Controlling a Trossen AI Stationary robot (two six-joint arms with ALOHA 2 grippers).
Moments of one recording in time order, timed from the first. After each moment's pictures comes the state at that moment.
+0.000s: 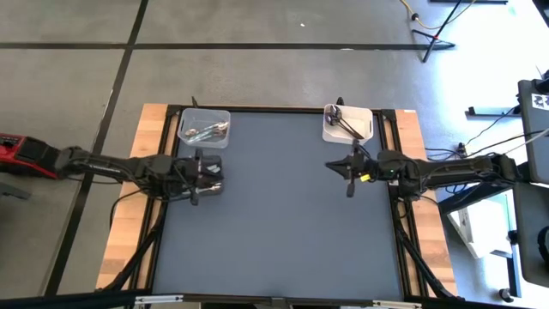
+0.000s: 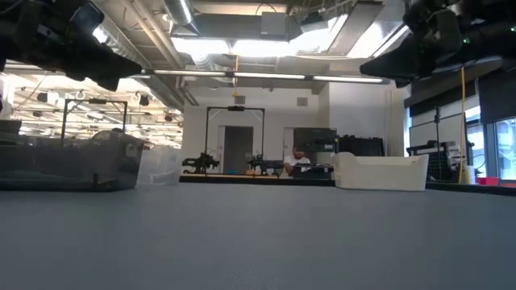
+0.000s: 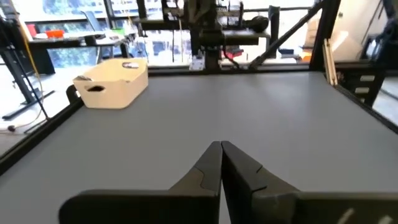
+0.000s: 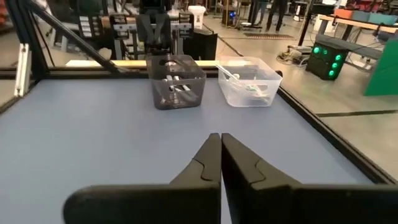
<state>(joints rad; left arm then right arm) -0.08 0.38 0.15 0.07 -0.14 0.00 -0.03 0.72 0.29 0.28 0.12 -0.05</state>
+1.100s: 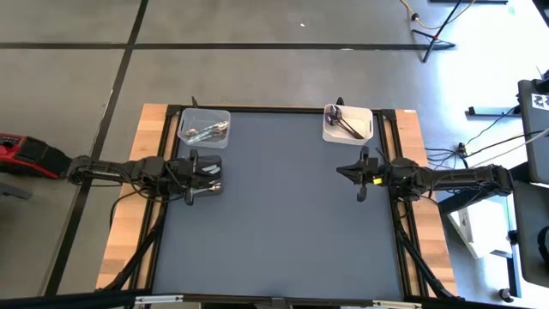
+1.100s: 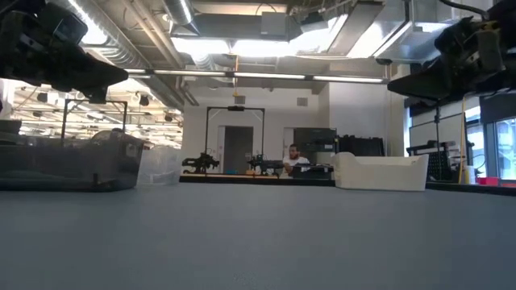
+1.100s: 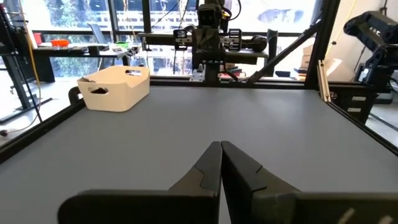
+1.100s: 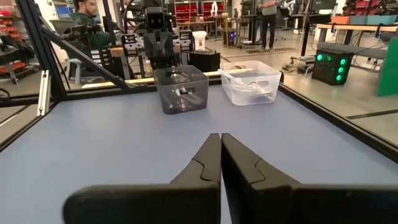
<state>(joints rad) -0.08 0.07 0.03 -0.04 -0.15 -0.05 -0.03 0.36 0.04 0.28 0.11 0.06</state>
